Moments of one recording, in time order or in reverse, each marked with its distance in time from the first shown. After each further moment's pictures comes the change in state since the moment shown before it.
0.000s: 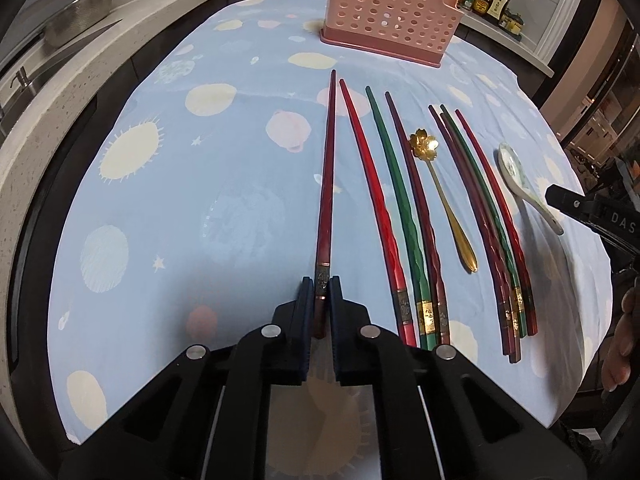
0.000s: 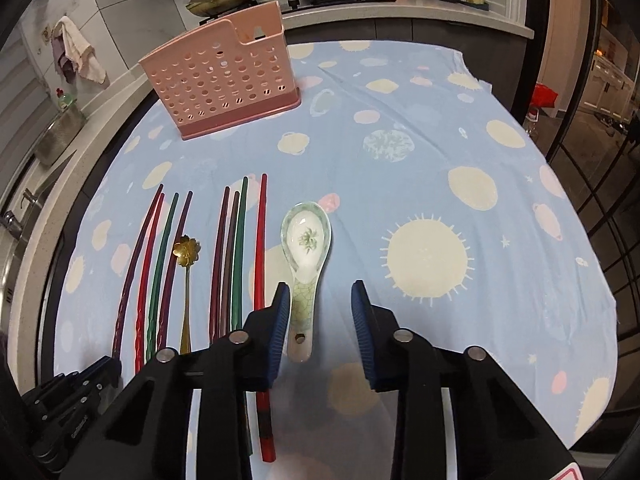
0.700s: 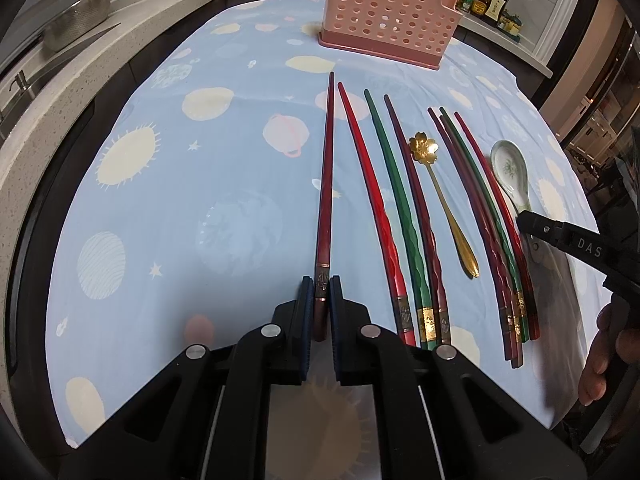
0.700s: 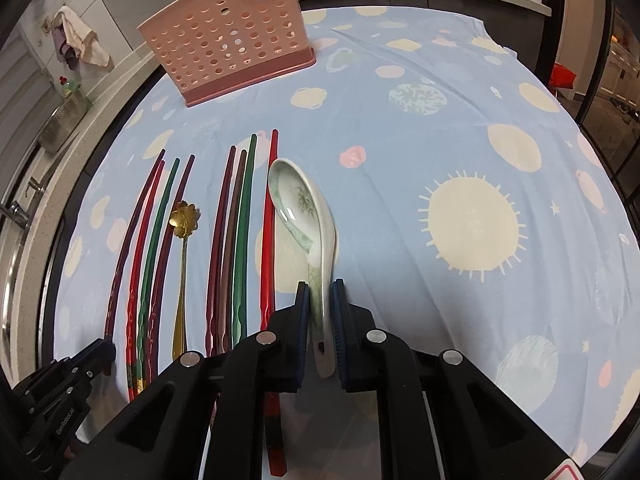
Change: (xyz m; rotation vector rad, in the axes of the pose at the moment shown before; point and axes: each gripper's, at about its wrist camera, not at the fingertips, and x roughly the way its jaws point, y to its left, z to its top) left arm 0.003 -0.001 0.001 0.005 -0.014 0.001; right arm 0.026 0.007 -0.014 -0.005 0.053 0.047
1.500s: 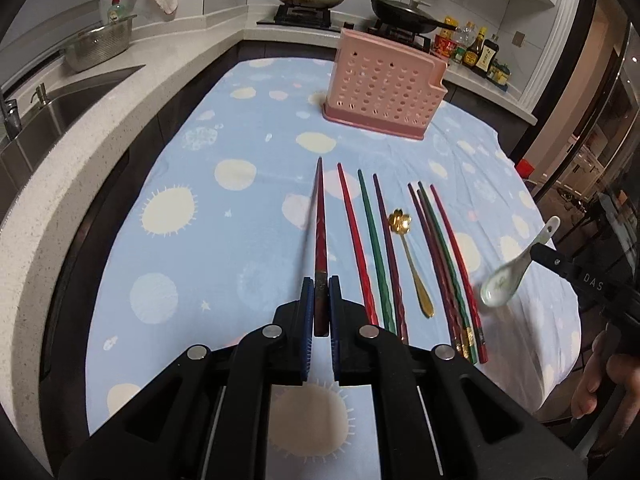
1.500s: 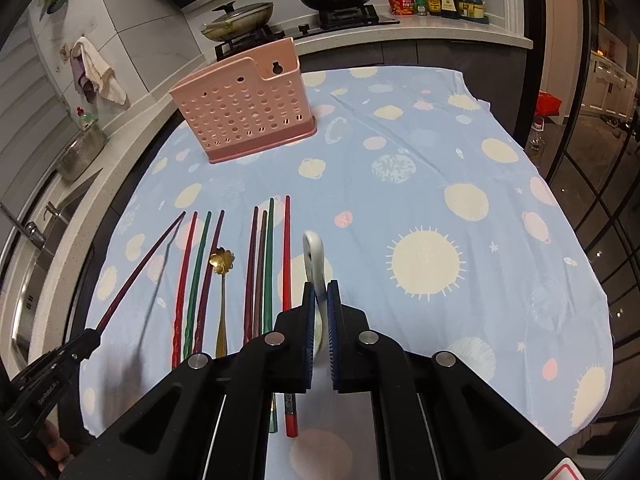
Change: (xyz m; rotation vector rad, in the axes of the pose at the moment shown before) left arm -0.075 0.012 0.020 -0.046 -0.179 -0.044; right arm -0.083 0.001 0.007 -0.003 -0.167 0.015
